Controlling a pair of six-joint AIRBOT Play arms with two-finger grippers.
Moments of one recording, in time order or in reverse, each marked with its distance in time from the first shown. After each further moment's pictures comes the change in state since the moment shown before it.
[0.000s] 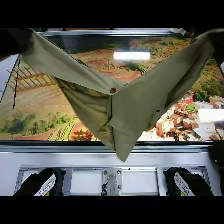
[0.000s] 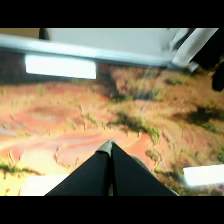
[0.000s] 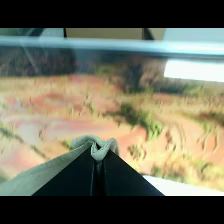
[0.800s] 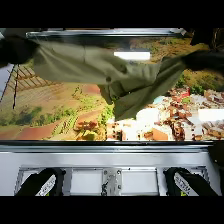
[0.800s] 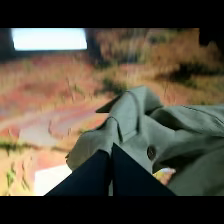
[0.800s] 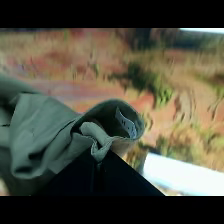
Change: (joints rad) left arm -0.013 0.132 0.172 -0.007 -0.233 0.037; right arm 0.013 -0.071 -0.024 0.022 -0.039 -0.060
